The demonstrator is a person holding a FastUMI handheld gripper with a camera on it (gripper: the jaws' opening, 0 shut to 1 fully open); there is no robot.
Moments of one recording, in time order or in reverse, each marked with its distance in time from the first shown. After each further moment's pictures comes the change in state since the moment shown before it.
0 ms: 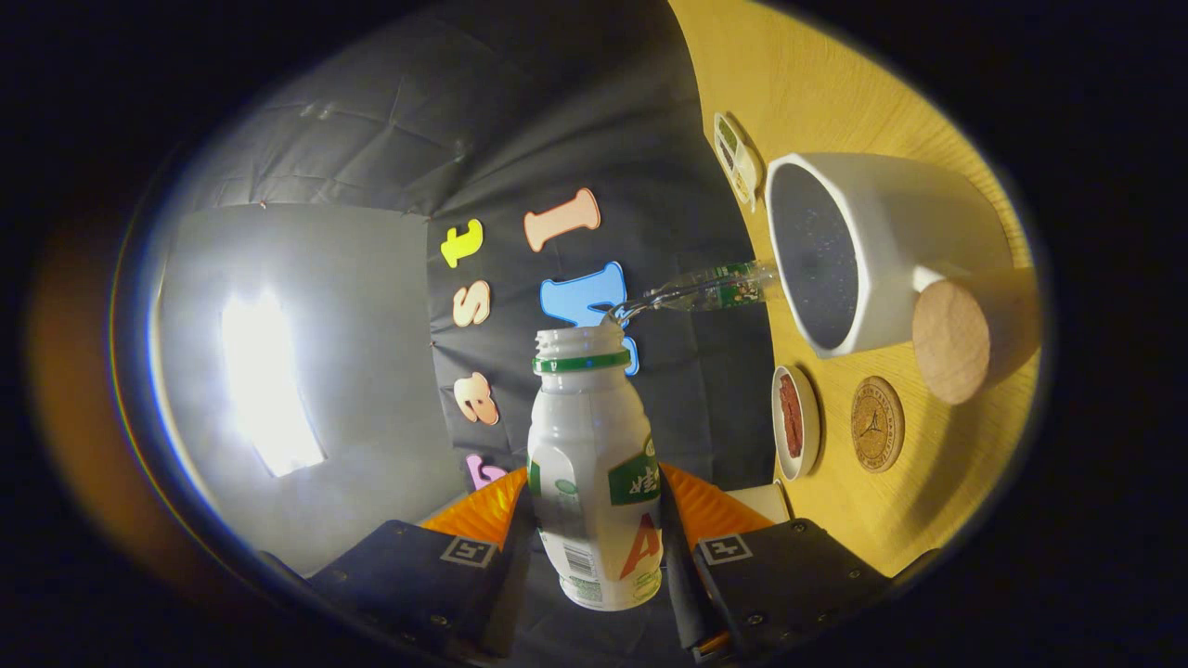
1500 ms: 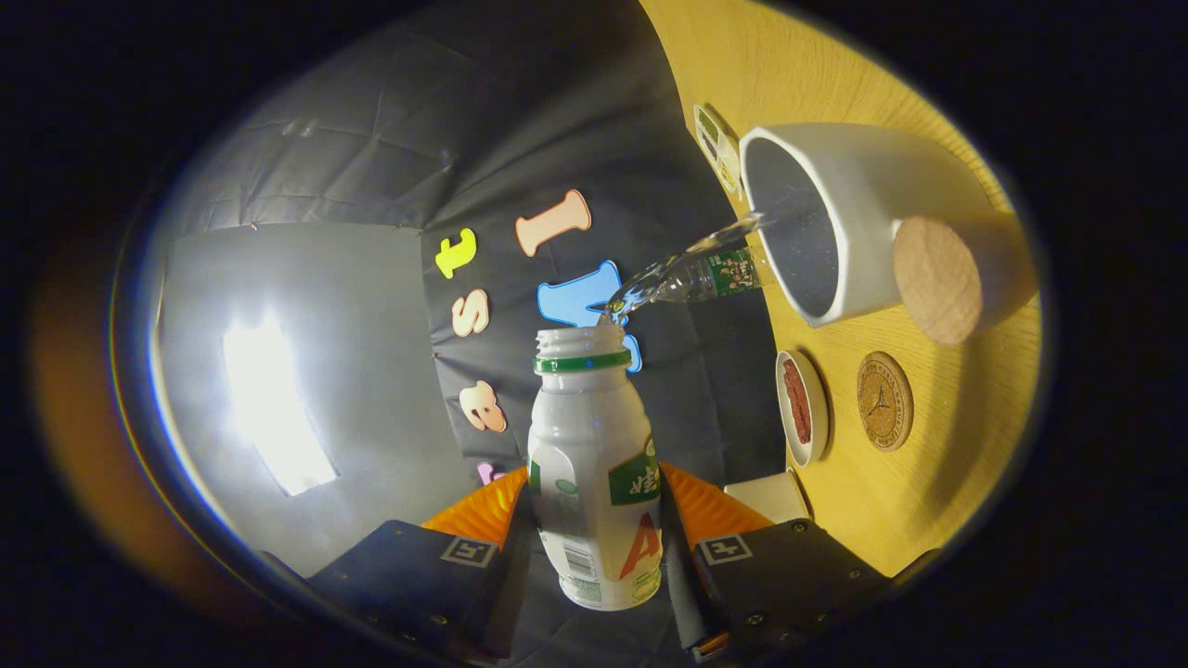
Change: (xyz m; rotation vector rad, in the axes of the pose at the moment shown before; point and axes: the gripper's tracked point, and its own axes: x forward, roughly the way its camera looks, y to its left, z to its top) arm -0.001 0.004 -0.004 0.077 -0.004 0.012
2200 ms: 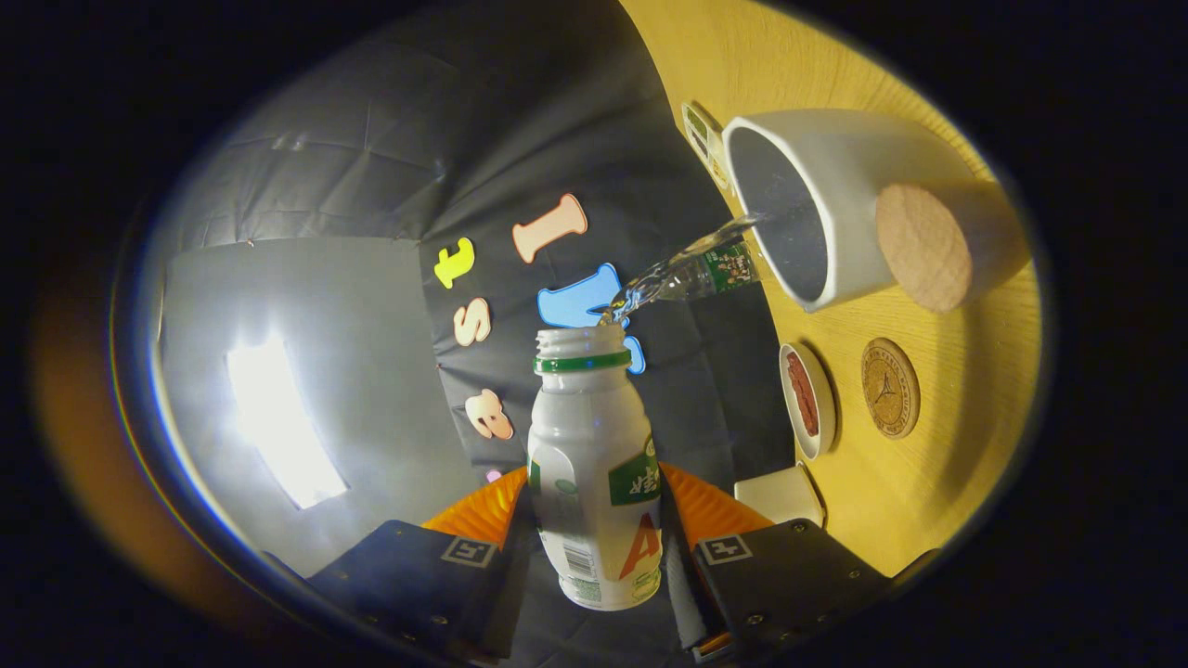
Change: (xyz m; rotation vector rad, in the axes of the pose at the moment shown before) arm 0.001 0.004 -0.002 0.051 -0.013 0.015
